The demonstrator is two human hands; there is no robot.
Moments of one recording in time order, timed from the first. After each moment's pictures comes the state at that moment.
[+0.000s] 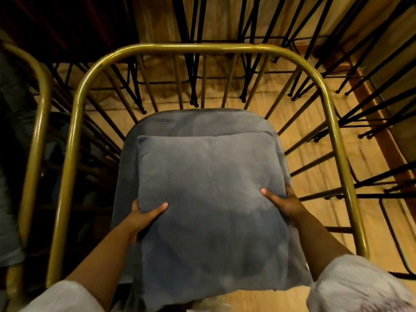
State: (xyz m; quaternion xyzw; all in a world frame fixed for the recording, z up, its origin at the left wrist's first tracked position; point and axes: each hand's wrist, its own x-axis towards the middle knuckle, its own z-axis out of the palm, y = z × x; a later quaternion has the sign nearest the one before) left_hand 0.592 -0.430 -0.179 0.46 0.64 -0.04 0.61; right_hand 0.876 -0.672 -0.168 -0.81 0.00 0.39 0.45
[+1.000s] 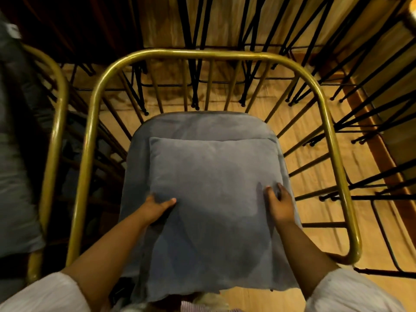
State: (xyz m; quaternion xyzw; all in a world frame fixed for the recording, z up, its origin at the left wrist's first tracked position) left_hand 0.601 -0.433 -0.148 0.54 0.57 -0.06 0.61; right_hand 0.822 -0.654 -0.154 -0.89 0.00 0.22 0.41
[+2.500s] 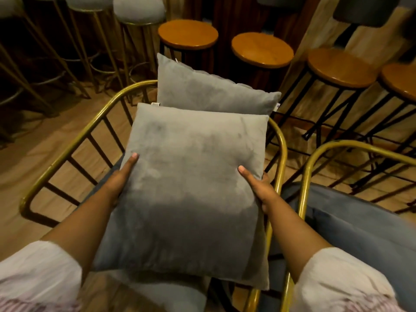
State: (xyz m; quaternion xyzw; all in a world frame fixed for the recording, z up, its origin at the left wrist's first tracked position) left_hand 0.155 -0.070 -0.026 0.41 0.63 0.27 0.59; right_hand 0.467 -0.171 -0.058 -0.69 -0.20 0.48 0.50
